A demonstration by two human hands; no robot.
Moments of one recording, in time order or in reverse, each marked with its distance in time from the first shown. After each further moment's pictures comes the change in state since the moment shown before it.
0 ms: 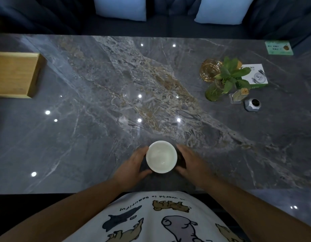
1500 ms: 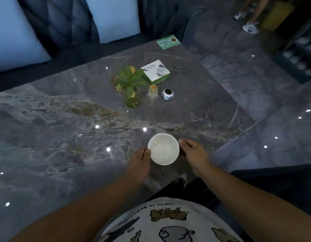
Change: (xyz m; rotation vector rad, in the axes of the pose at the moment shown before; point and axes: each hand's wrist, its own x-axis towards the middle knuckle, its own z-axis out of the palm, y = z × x) left_hand 0.109 0.155 0.111 -0.325 -0.152 -0.147; right_hand -0.090 0.107 -0.071 1.138 0.740 0.662
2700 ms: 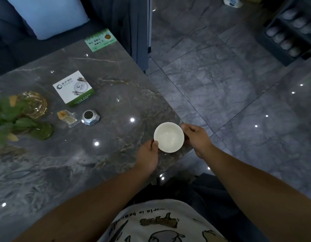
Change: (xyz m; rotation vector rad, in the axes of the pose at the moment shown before) left_hand 0.157 0.137 0.308 -0.001 -0.044 -0.083; right_hand 0.193 -0.091 -0.294 -0.116 0.094 0.065
